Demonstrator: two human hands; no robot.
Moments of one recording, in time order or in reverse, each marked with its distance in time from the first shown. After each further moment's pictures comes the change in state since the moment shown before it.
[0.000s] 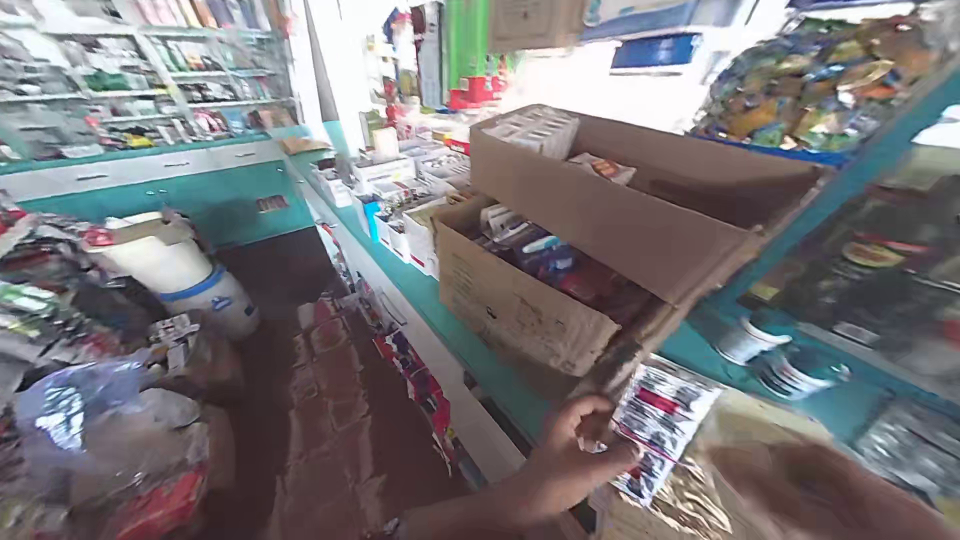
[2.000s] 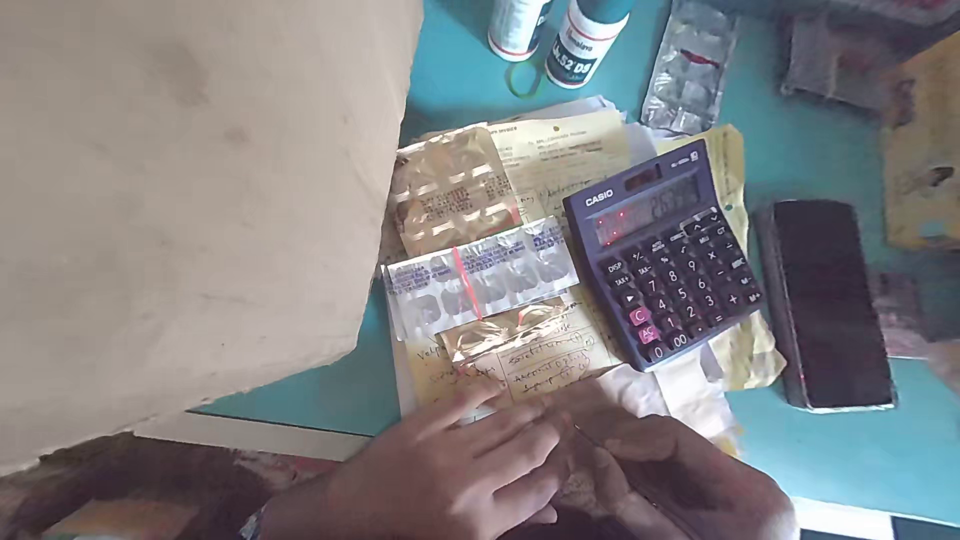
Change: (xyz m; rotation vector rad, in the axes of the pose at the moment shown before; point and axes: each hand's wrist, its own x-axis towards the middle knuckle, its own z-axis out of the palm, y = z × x) left_hand 0.003 -0.051 0.003 0.850 -0.952 0.764; right_hand -0.108 0.050 0.096 0.196 0.585 0.143
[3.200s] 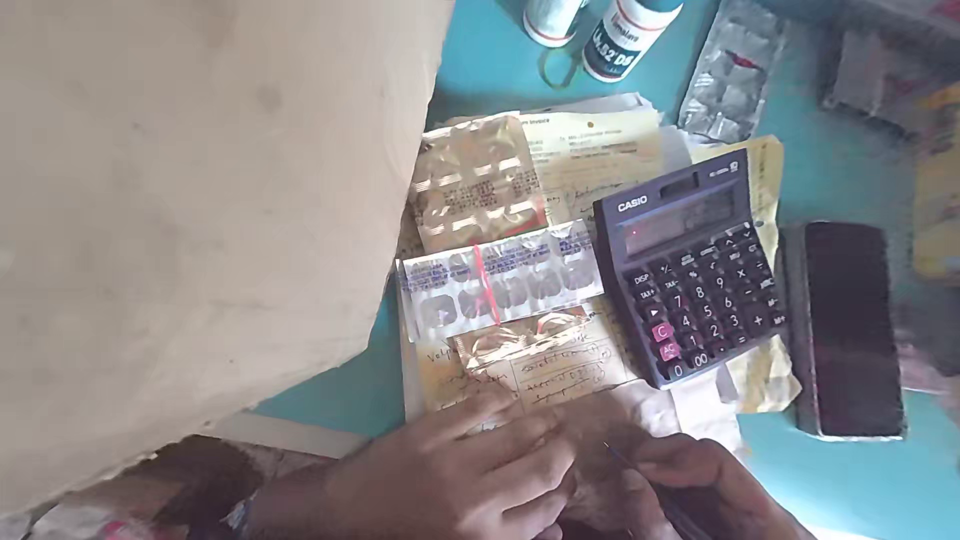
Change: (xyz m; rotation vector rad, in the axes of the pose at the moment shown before) left_hand 0.001 -0.001 0.001 -0.033 0.020 0.020; right_hand -0.001 0.002 -0.001 -0.011 0.030 -0.025
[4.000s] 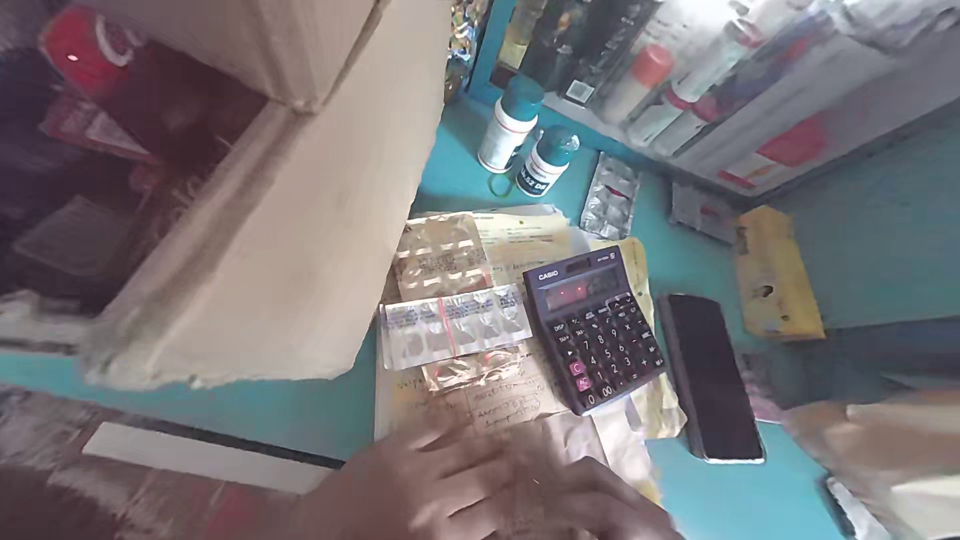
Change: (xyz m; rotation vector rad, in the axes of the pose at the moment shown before) left_hand -0.003 -0.001 0.007 0.069 0.071 0.005; right_hand 0.013 0.000 -0.010 0.159 -0.280 -0.242
